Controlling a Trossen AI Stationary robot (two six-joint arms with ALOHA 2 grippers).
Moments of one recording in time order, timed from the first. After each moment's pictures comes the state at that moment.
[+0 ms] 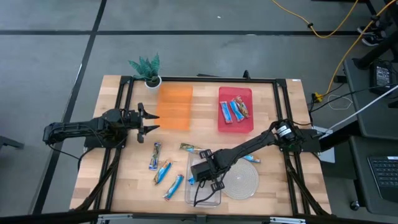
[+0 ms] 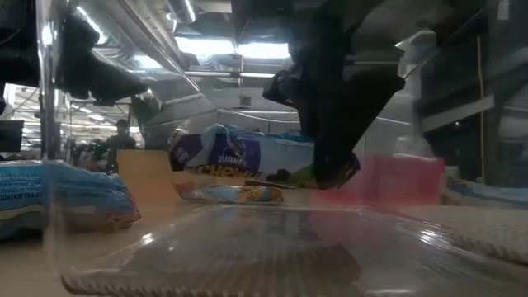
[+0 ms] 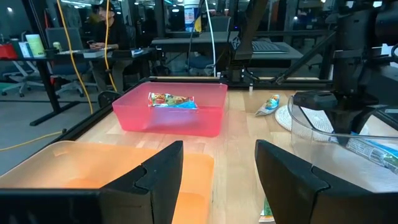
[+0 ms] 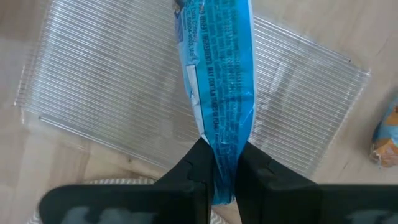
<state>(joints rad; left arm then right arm) 0.16 0.09 0.01 0.03 0.02 0.01 0.40 2.18 1.71 -0.87 -0.03 0.05</state>
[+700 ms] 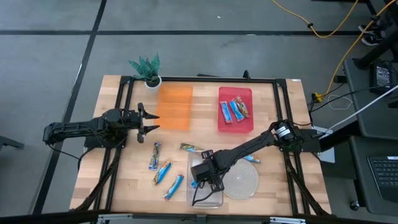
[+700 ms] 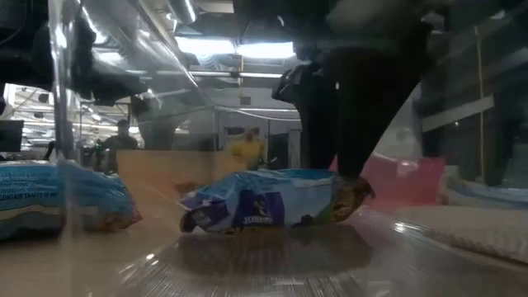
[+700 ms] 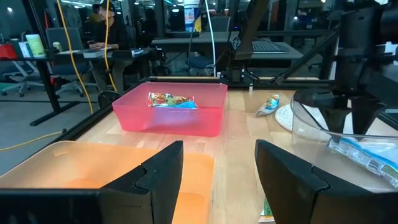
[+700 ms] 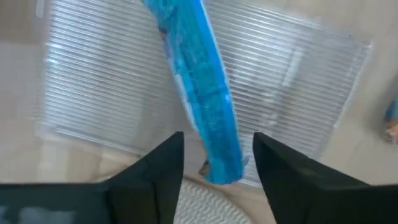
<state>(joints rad) 0.16 0.09 0.01 0.03 0.02 0.01 0.41 2.19 1.76 -0.94 -0.03 0.13</state>
